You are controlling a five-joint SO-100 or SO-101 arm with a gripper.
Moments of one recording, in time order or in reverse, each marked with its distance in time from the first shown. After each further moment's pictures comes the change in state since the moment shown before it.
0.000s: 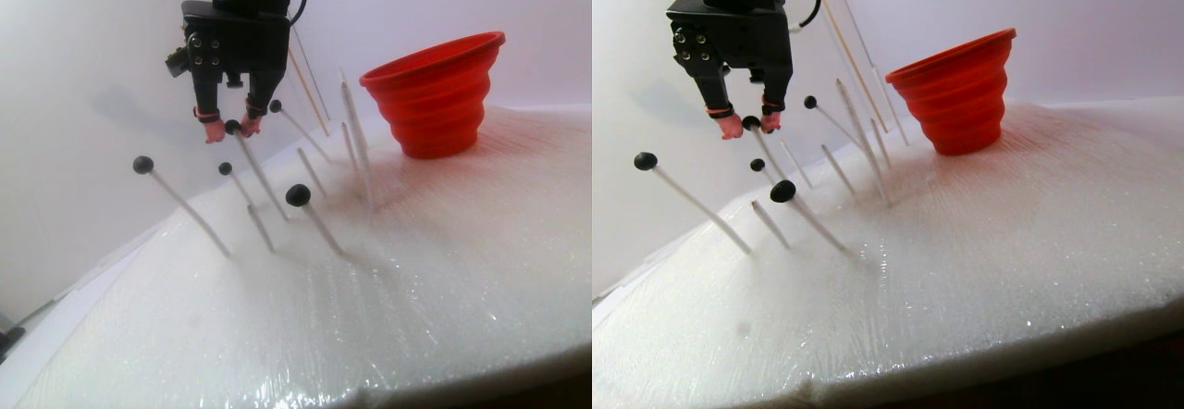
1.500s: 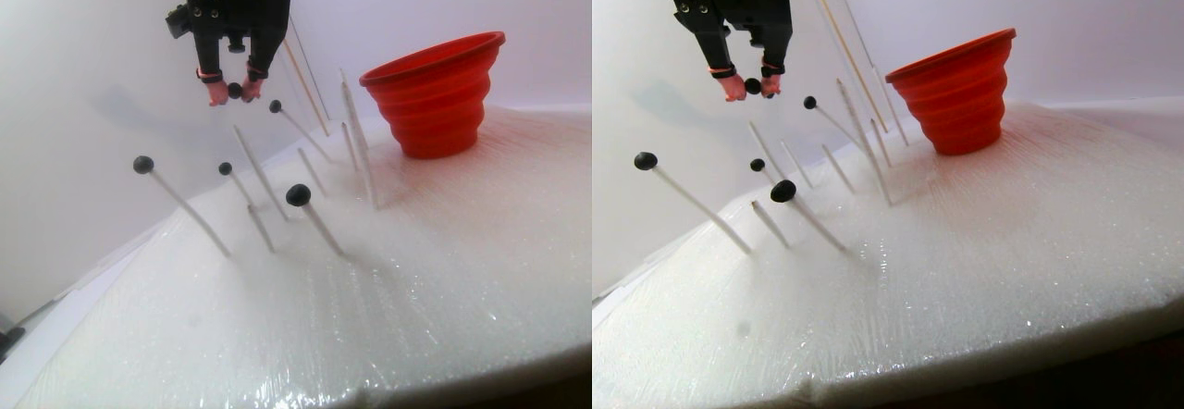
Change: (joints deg) arm 0.1 13.0 0.0 9.4 1.2
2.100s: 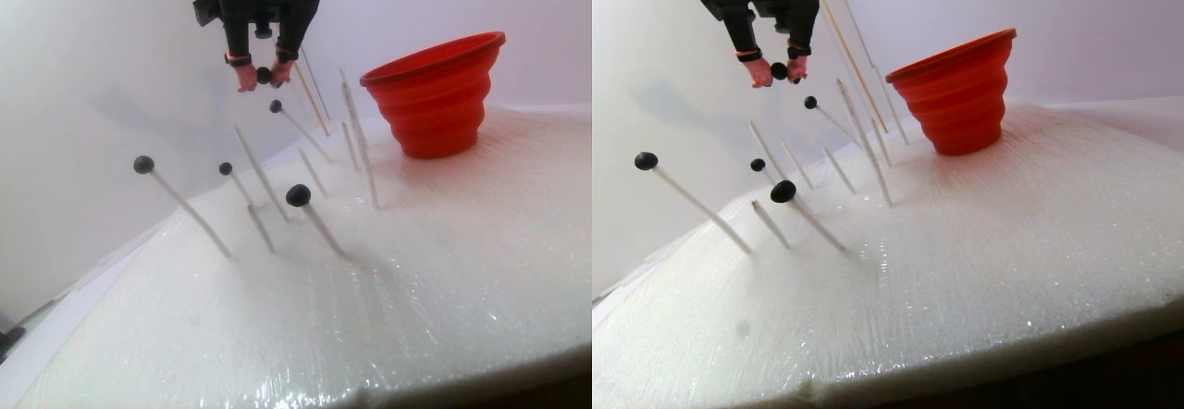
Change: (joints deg) arm 6.1 7.6 1.3 7.8 -1.8
